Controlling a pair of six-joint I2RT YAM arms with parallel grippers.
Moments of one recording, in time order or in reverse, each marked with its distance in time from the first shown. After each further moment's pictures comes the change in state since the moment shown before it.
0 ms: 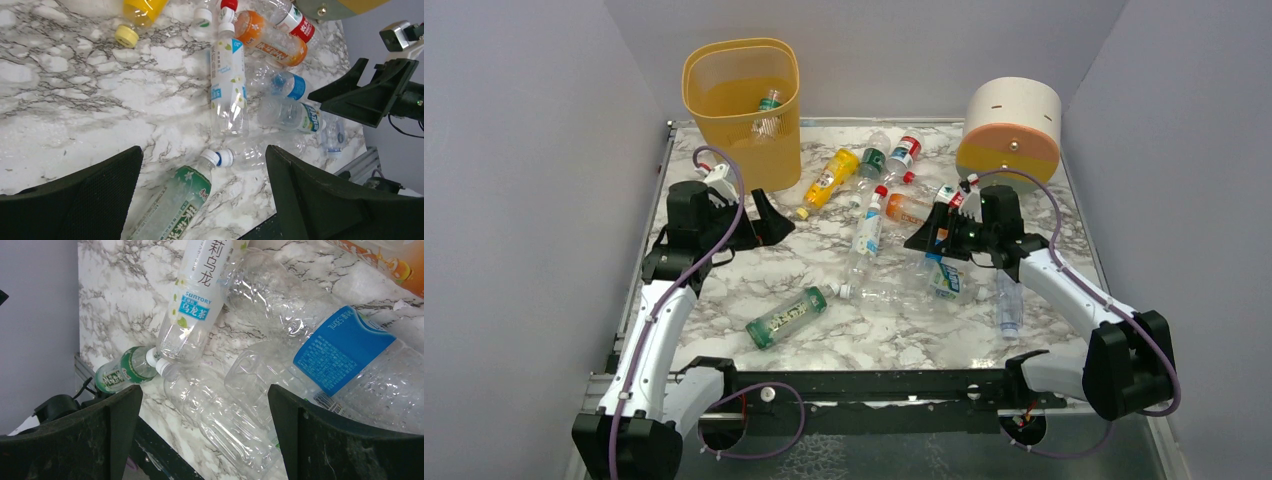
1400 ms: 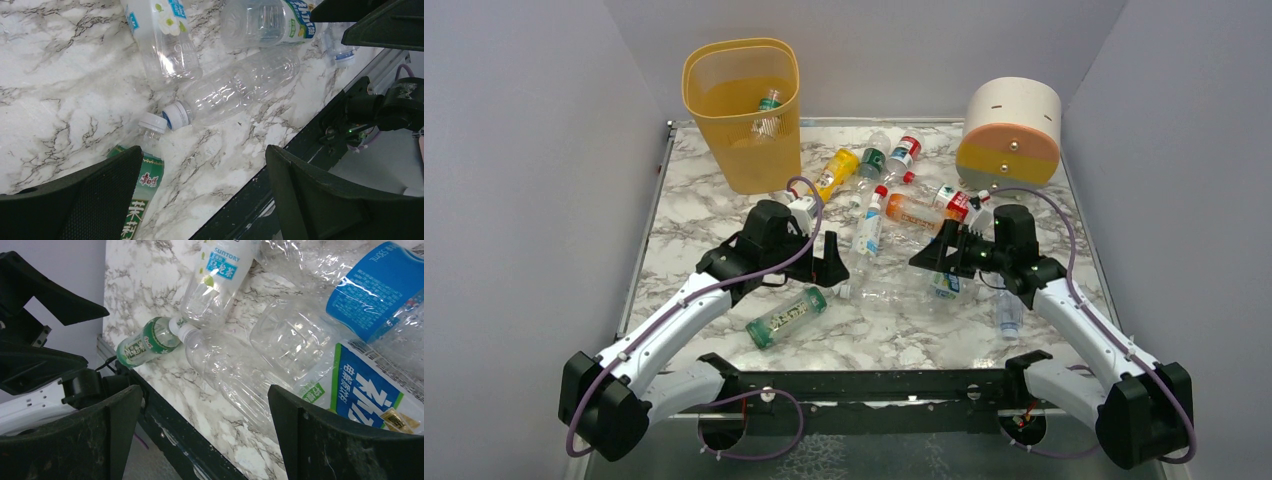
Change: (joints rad) left arm -0.499 0.113 -0.085 0.057 -0.139 0.014; right arm 0.000 -0.224 -0.120 -0.061 -0.072 0.045
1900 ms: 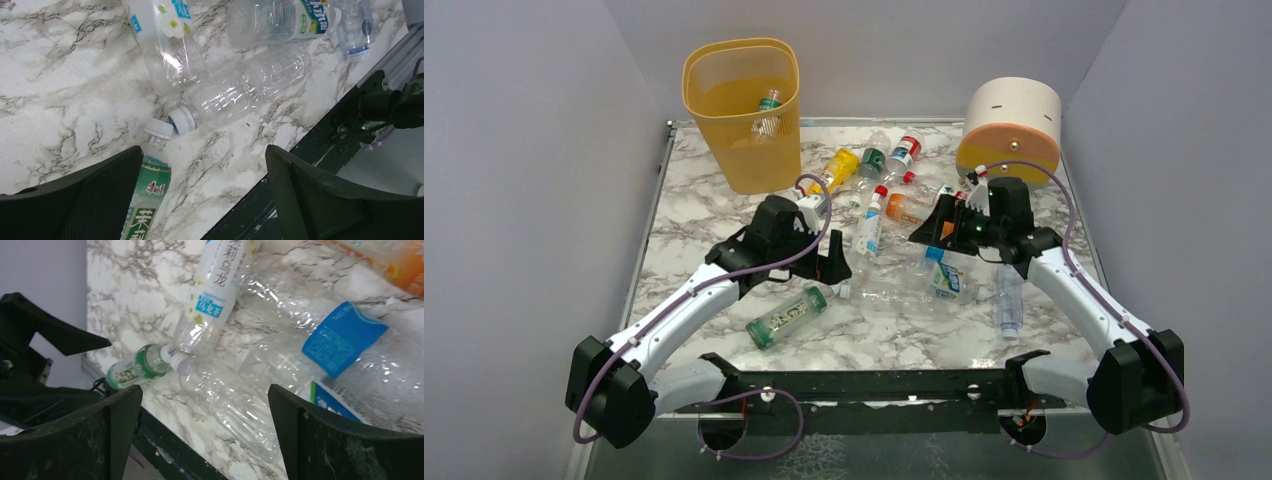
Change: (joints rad) left arm -0.002 0.051 0.011 0.004 -0.002 0.036; right arm 0.000 0.145 0.200 -0.097 0.079 -0.045
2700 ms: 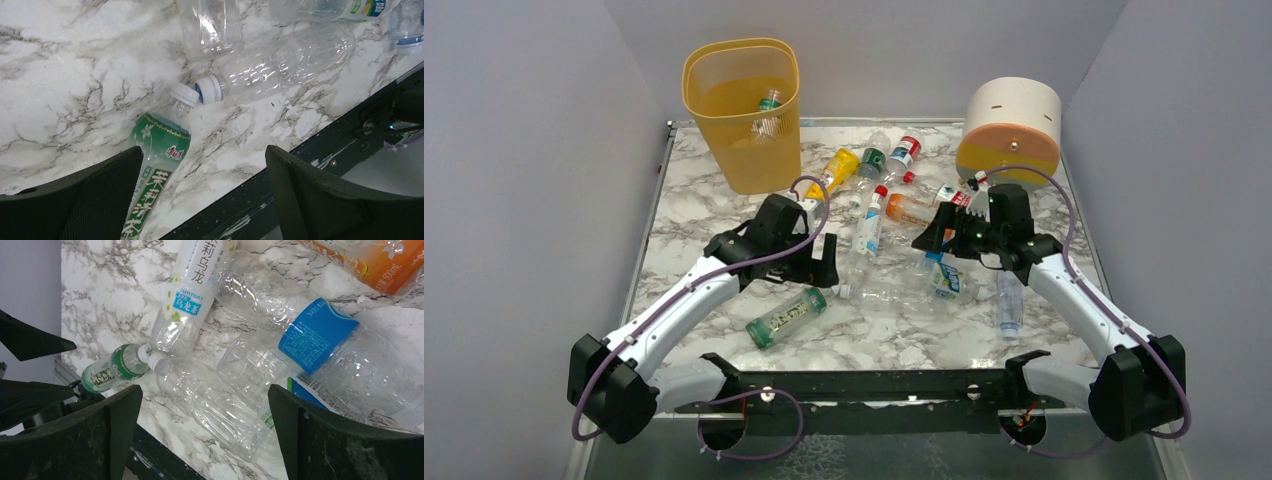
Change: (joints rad) left arm -0.018 0.050 0.122 -0.261 -0.128 -0.023; right arm 0.000 -0.009 -0.035 0.005 0.071 -0.070
